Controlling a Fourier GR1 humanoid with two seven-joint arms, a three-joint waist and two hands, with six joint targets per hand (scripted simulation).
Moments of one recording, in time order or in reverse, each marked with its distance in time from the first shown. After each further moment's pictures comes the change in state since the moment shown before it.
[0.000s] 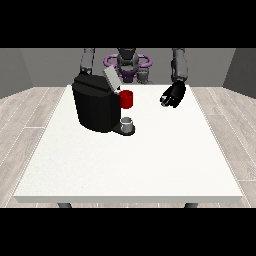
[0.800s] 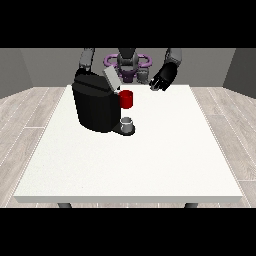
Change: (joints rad) left arm -0.200 -0.051 0.040 -0.095 0.042 -0.277 0.139; right arm -0.029 0.001 -0.026 0.061 -0.026 0.023 -0.025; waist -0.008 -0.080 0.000
